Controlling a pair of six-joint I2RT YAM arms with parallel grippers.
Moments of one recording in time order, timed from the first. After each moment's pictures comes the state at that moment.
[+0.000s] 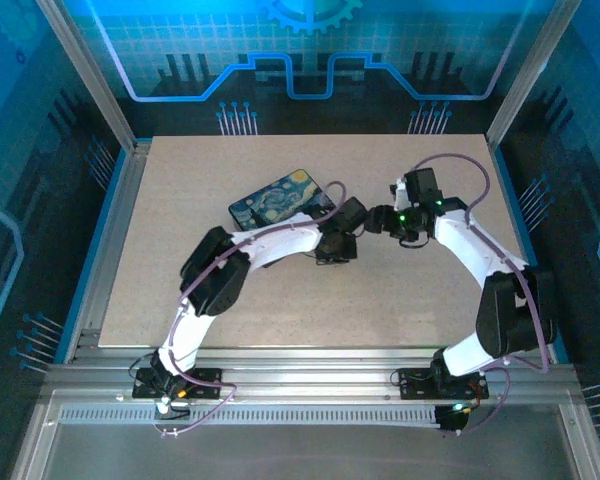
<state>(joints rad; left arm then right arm) -0.84 2.18 1.76 -0.78 0.00 -0.93 0.17 1.50 1.08 -0.63 -0.31 0.38</state>
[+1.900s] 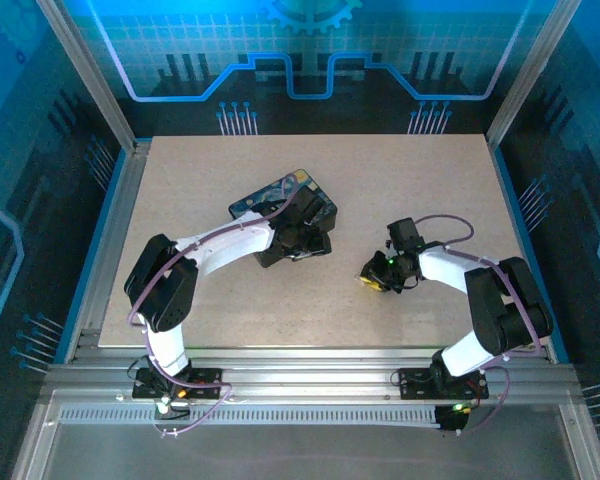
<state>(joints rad) -0.70 1.83 1.39 -0.67 0.14 -0.88 0.28 1.55 0.69 -0.35 -0.40 0.85</state>
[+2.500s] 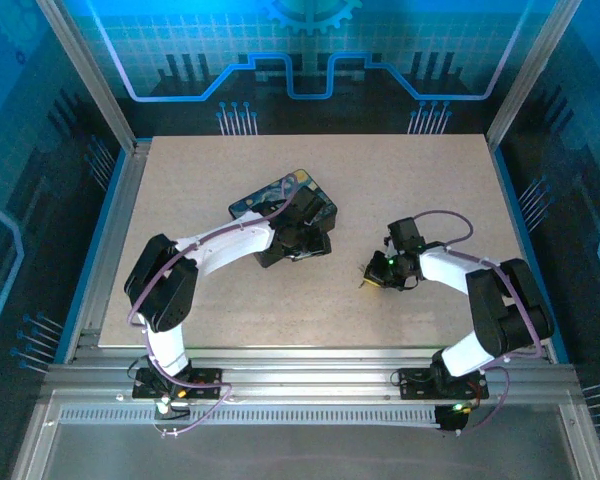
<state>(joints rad) -0.70 1.83 1.39 -0.67 0.14 -0.87 0.28 1.53 0.69 -0.35 -0.38 0.72</state>
